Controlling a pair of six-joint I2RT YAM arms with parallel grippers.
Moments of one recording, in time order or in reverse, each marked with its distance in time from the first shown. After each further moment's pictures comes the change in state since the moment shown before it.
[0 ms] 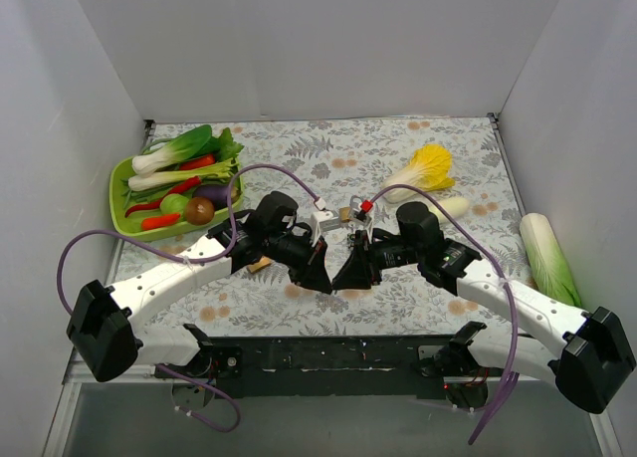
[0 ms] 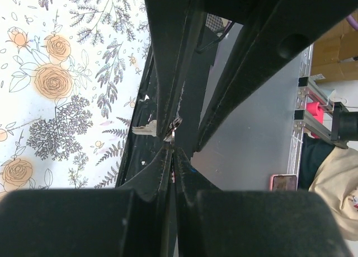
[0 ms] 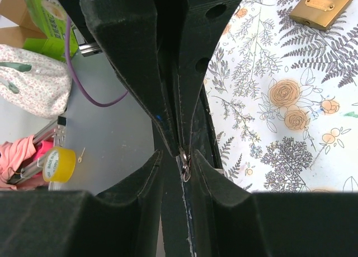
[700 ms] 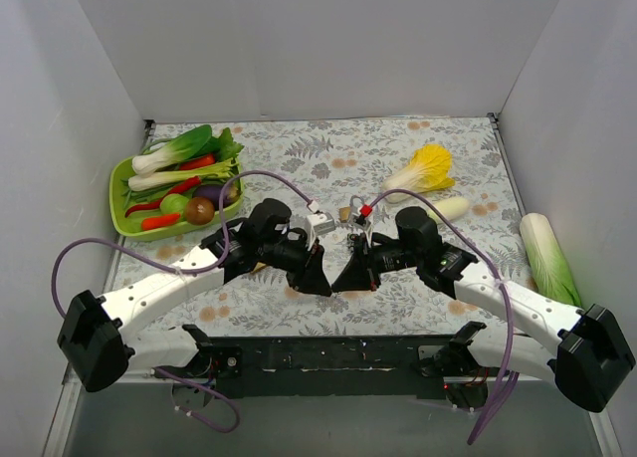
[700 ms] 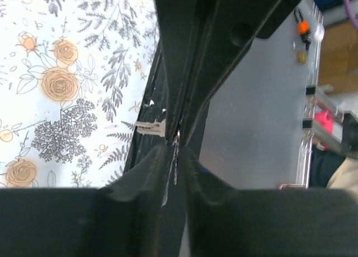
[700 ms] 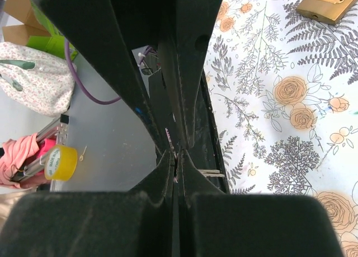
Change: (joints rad) left arm -0.009 -0.053 -0.066 0.072 -0.029 -0.034; right arm 0.005 0.013 -0.049 0.069 -0.017 0.017
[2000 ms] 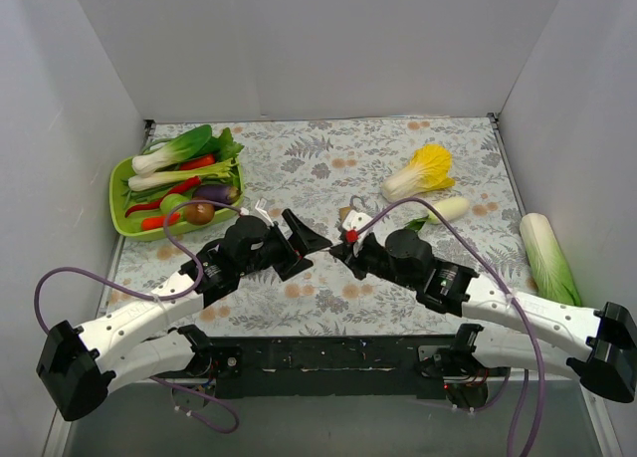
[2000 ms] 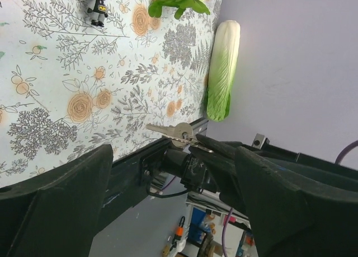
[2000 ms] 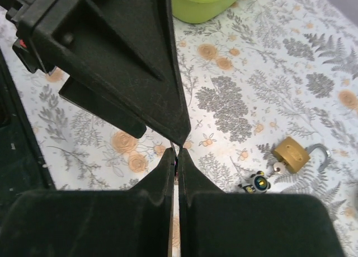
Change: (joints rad) left arm 0.010 -0.235 -0.232 0.261 -0.661 -1.125; right arm 0.286 -0.093 0.031 0.025 0.874 -0.439
